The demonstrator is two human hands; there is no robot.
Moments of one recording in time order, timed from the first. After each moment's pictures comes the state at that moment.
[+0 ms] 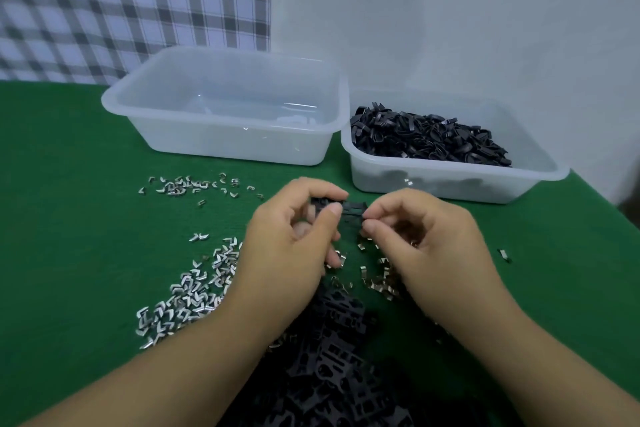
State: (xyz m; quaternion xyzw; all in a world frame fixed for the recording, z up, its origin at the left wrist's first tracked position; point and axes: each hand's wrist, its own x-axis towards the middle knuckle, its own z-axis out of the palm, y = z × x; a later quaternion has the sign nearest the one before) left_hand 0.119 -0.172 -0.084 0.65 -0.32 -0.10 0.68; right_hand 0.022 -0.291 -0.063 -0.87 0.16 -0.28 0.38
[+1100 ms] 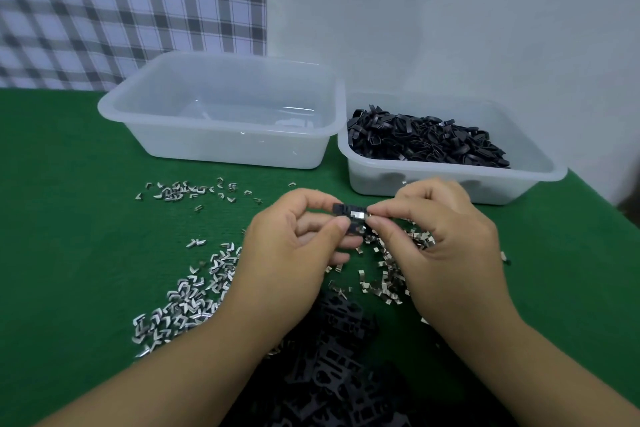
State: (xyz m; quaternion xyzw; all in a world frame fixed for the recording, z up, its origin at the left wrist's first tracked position) left_hand 0.115 -0.174 -0.083 0.61 -0.29 -0.19 0.71; right_hand 0.020 -0.292 -0.065 -0.87 0.10 -0.43 0.23
